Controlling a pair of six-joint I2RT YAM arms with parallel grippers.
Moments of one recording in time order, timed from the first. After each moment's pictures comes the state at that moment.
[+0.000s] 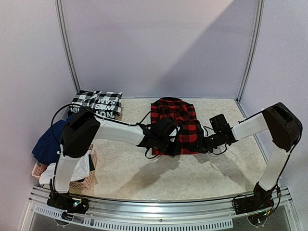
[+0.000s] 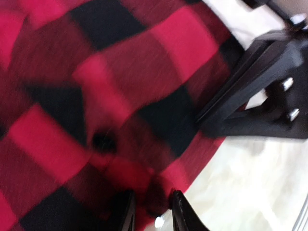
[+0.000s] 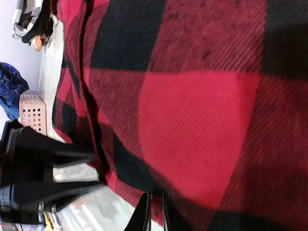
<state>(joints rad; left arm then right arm) -0.99 2.23 1.52 -0.14 0.06 -0.40 0.44 1.81 0.80 0.06 -0.57 0.58</state>
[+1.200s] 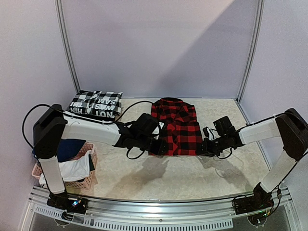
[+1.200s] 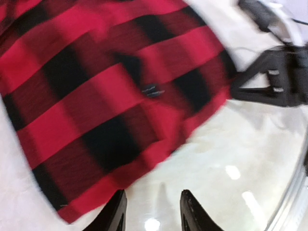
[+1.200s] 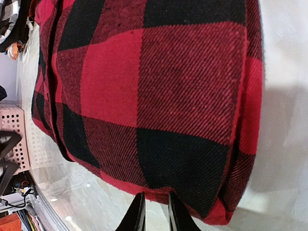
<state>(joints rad) -0.98 1.90 1.21 -0.11 0.01 -0.43 0.47 1.64 0.70 -0.04 -0.41 0.60</state>
